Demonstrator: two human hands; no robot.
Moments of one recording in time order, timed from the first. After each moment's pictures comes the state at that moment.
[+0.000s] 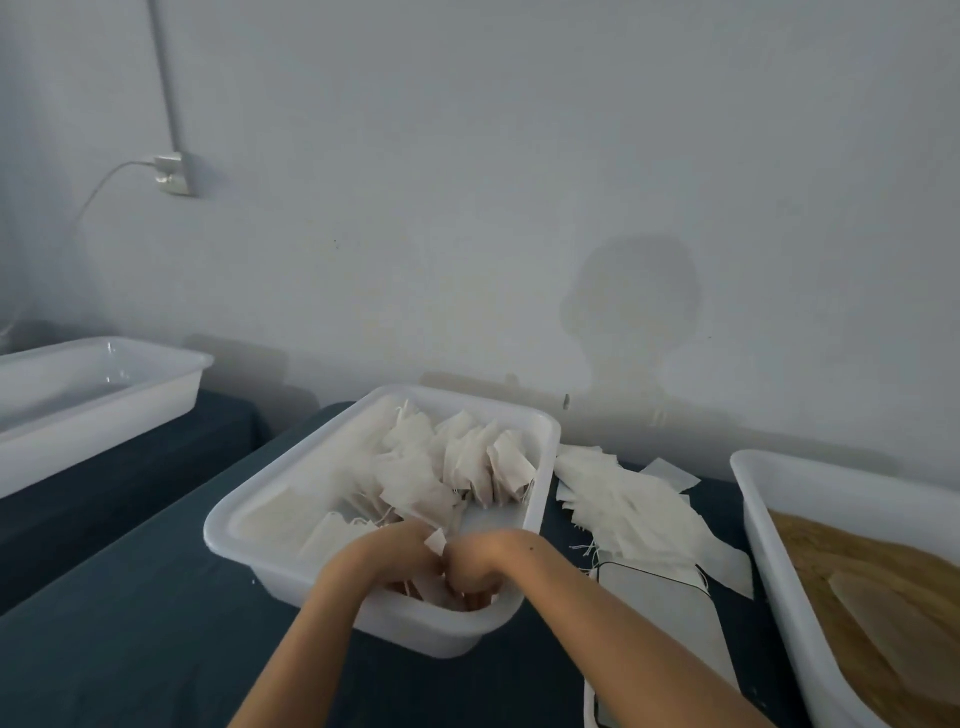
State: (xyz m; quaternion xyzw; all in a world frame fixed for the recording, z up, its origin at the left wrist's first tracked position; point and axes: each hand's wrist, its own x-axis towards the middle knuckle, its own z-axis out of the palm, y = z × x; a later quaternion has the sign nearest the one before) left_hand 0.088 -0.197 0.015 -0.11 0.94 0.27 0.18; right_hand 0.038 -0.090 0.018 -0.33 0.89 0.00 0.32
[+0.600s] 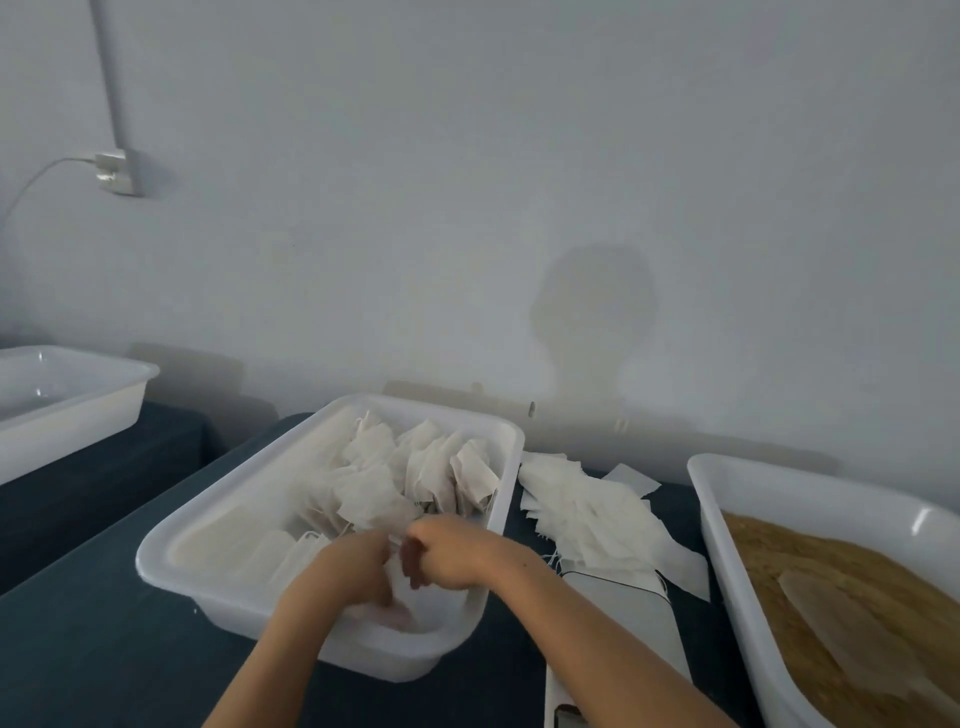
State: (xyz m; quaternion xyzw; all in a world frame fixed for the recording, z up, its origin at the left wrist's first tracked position) left_hand 0.071 -0.197 -0.001 -0.14 0.98 0.12 0.11; right_hand 0.031 -0.069 0.032 -0.39 0.88 -0.17 0.20
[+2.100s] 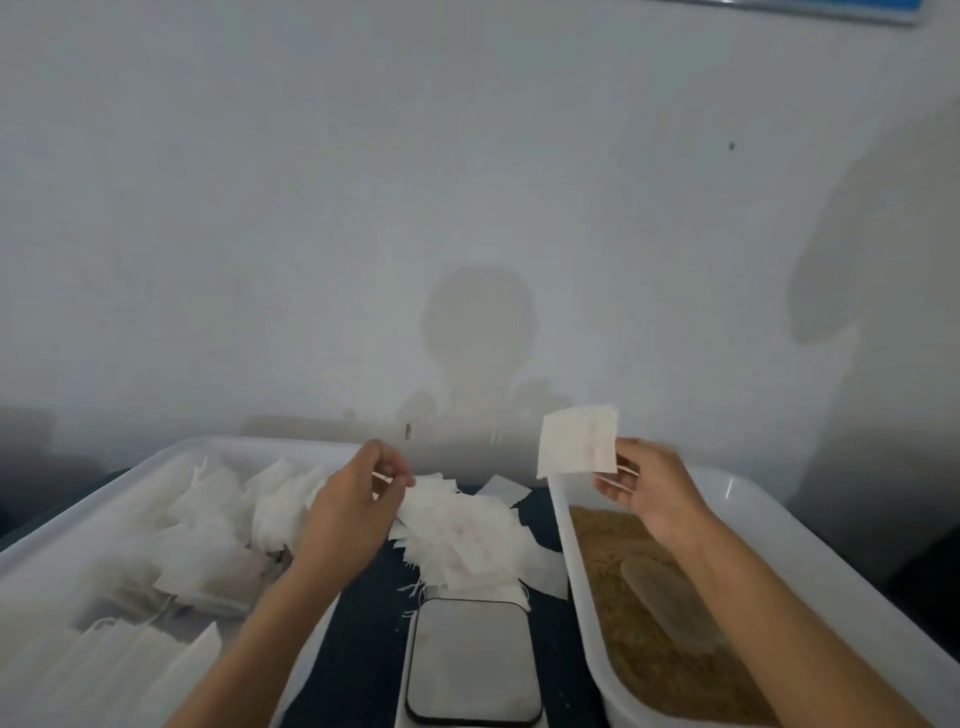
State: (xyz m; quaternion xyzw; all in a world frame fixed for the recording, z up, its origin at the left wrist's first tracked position) left_hand 0.035 -0.059 0.074 0.04 0.85 0.46 -0.27; right_hand -0.016 0.214 0.100 0.03 0.63 -0.77 -0.08
